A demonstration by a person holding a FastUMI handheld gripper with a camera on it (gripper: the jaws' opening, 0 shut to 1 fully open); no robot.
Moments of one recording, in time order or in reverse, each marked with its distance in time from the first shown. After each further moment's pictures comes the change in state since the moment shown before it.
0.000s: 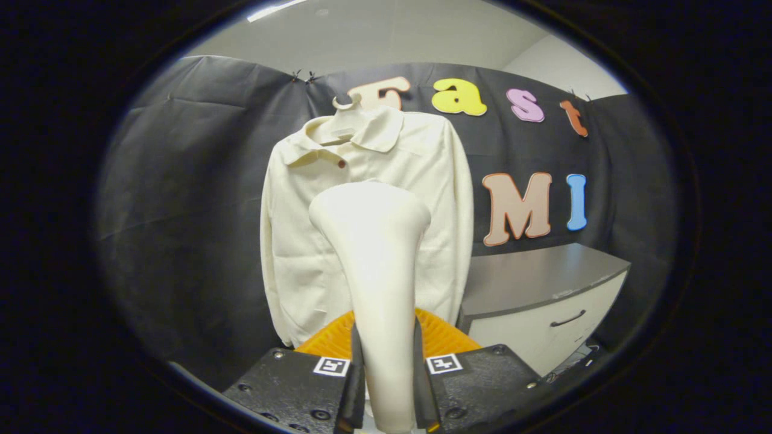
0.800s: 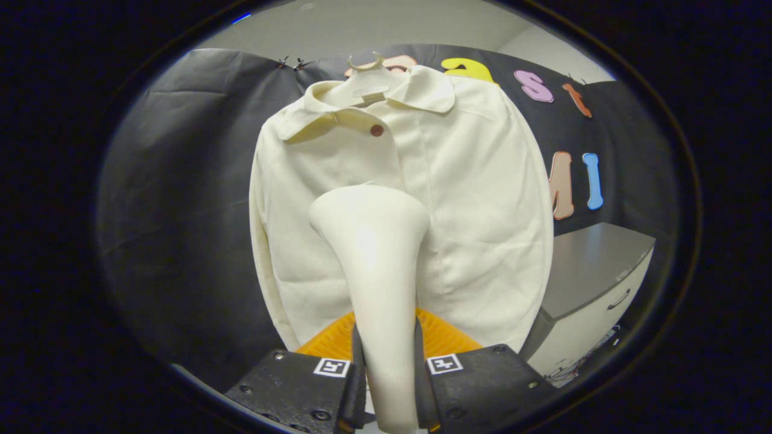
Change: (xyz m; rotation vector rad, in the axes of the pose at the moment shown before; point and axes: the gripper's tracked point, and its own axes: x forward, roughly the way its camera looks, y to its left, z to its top) arm 0.105 0.086 0.010 0.096 0.045 -0.001
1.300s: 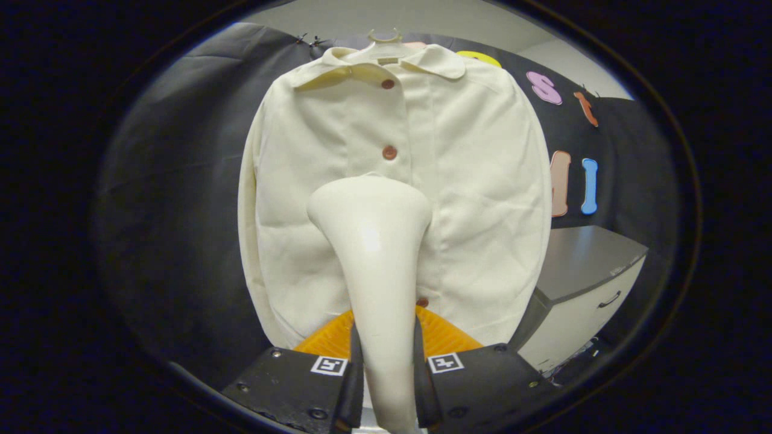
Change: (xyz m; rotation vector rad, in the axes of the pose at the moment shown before) arm 0.007 -0.019 -0.065 -0.102 0.078 -0.070
